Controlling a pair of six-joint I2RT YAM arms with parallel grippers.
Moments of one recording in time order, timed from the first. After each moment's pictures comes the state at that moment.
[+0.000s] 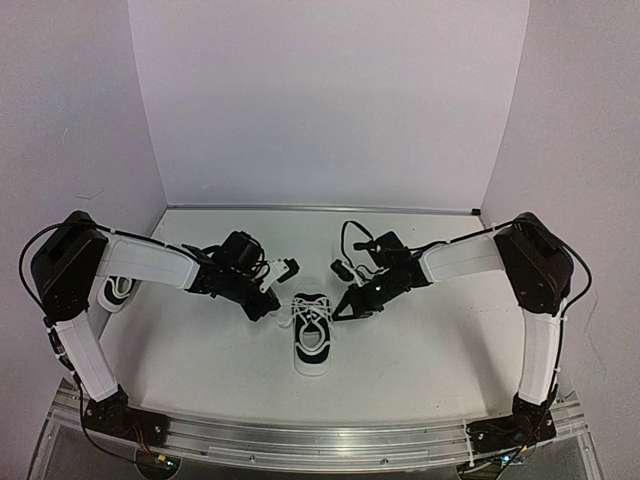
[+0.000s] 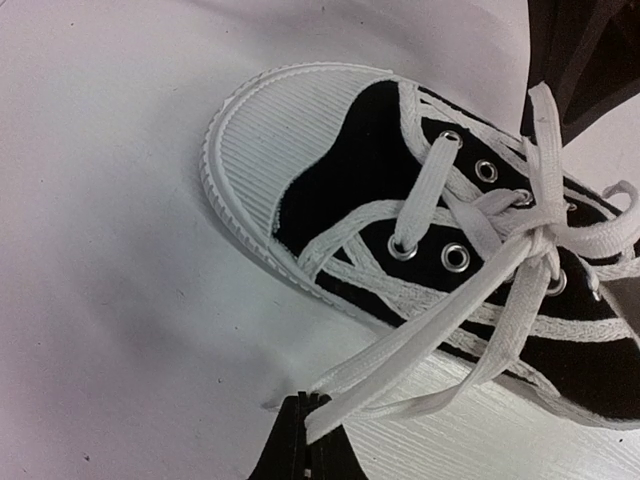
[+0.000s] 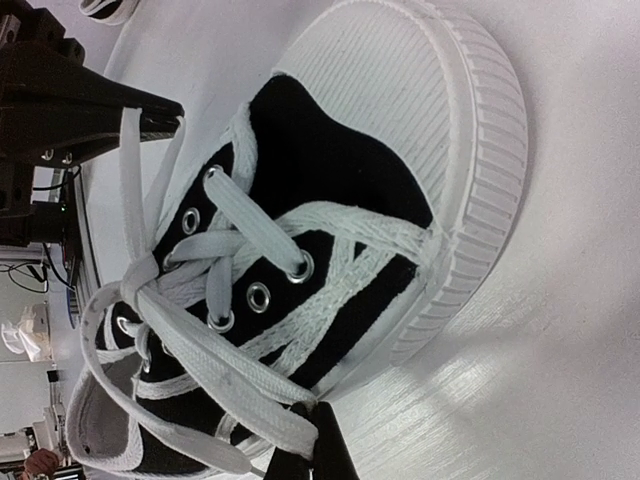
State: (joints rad) left arm -0.74 1.76 1.00 -0.15 0.16 0.21; right arm 0.66 2.04 1.23 -0.20 -0.68 0.23
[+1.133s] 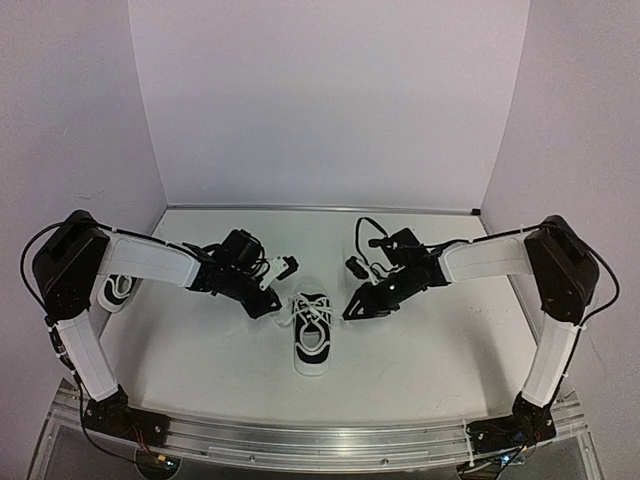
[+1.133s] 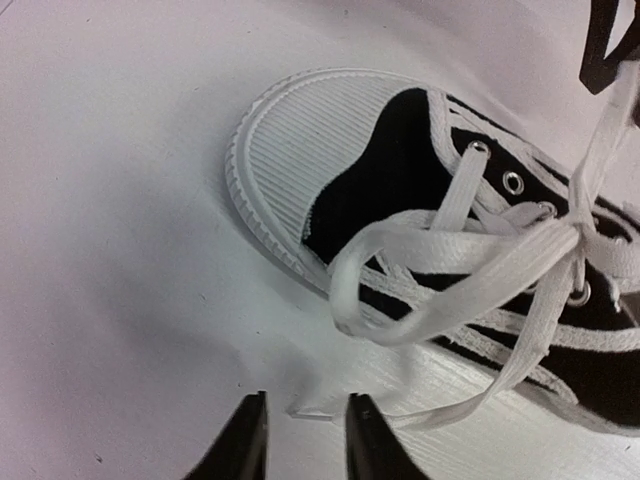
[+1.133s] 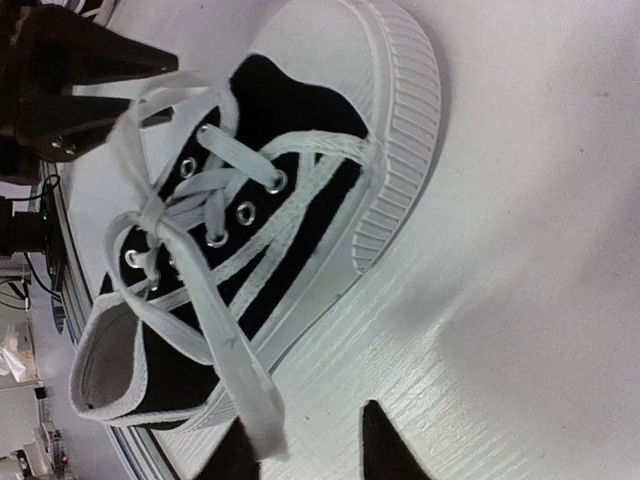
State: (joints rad) left arm -0.73 1.77 1.02 -0.16 0.14 0.21; right arm 0.65 1.88 1.12 -0.25 -0.57 0.26
